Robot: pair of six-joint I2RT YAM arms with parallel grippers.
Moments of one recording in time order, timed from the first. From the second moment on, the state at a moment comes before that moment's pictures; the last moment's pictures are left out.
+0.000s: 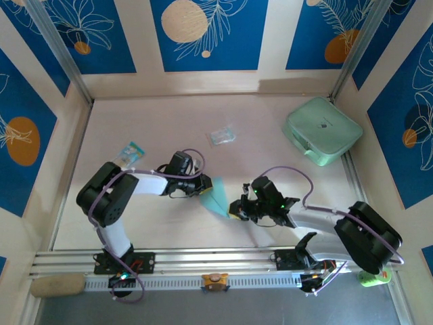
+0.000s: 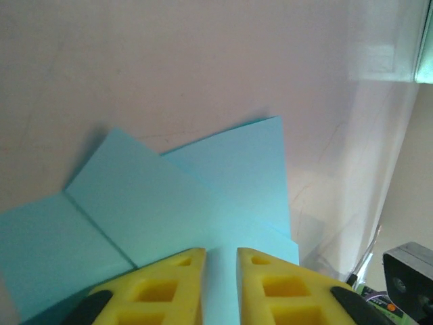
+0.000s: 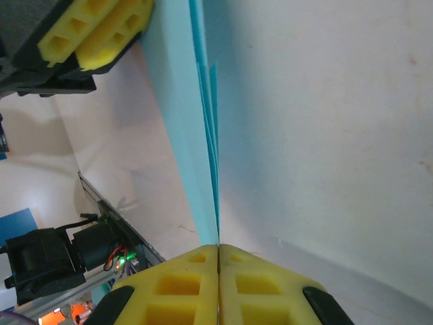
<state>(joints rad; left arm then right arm) -0.58 1.76 0.75 0.16 0.55 -0.97 0.72 1.22 0.32 0.14 -0.50 1.15</state>
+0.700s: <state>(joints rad) -0.58 1.31 0.80 -0.18 0.33 -0.78 0.84 0.94 0.73 -0.63 -0.09 0.77</state>
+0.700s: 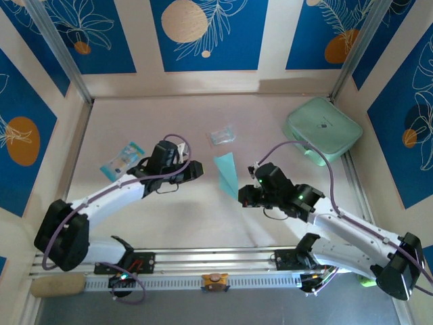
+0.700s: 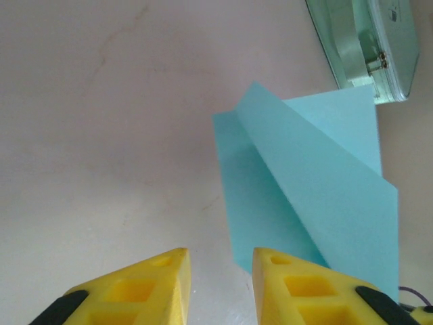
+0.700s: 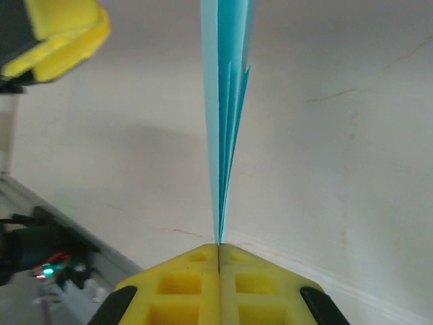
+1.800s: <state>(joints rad) -0.58 0.87 0.69 -0.47 -0.25 -0.78 1.19 1.75 1.17 -0.96 0.32 0.76</state>
